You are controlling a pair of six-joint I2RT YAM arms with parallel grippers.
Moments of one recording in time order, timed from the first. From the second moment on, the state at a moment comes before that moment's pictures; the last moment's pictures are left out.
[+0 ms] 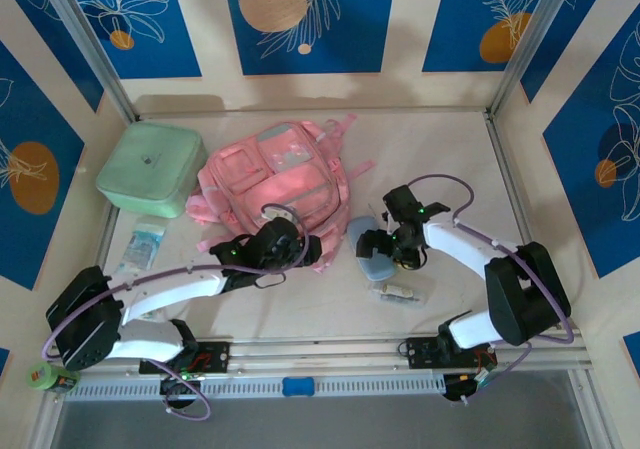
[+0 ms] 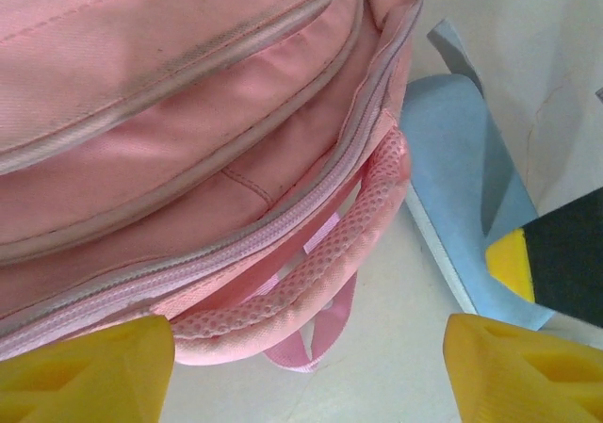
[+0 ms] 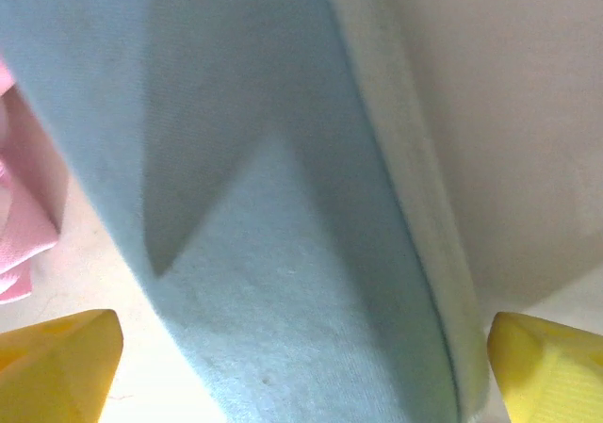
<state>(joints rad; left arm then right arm) -0.95 1.27 0.72 -0.21 -0.19 -0.83 0.44 1.42 0.79 -0.72 -0.25 0.53</state>
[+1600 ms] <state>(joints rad) -0.79 1.38 1.01 -0.46 -0.26 -0.12 0.45 1.36 0.91 -0.78 -0.12 0.50</state>
